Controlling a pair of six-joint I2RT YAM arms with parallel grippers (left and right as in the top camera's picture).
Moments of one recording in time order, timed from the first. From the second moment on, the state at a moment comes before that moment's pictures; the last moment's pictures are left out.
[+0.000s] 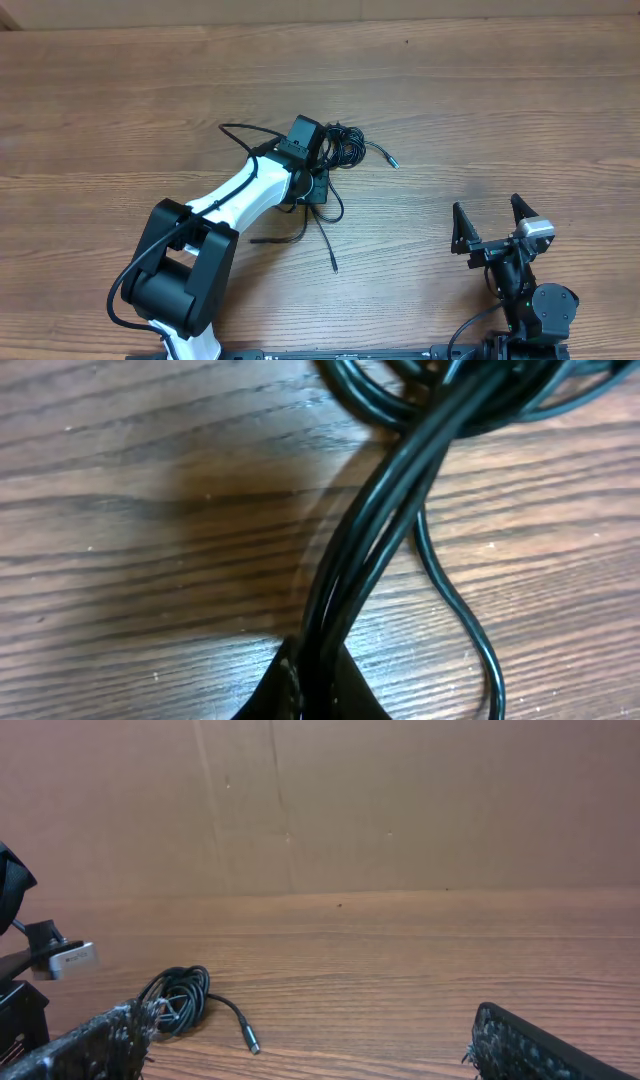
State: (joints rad) left arm -0.48 1.88 1.16 -0.58 0.08 -0.35; right arm -0.10 0.01 0.02 -0.01 -0.28 0.10
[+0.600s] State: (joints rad) left arm -0.48 1.88 1.38 -0.88 -0.04 -0.10; right arm -0.10 0.01 0.02 -0.01 -0.28 0.10
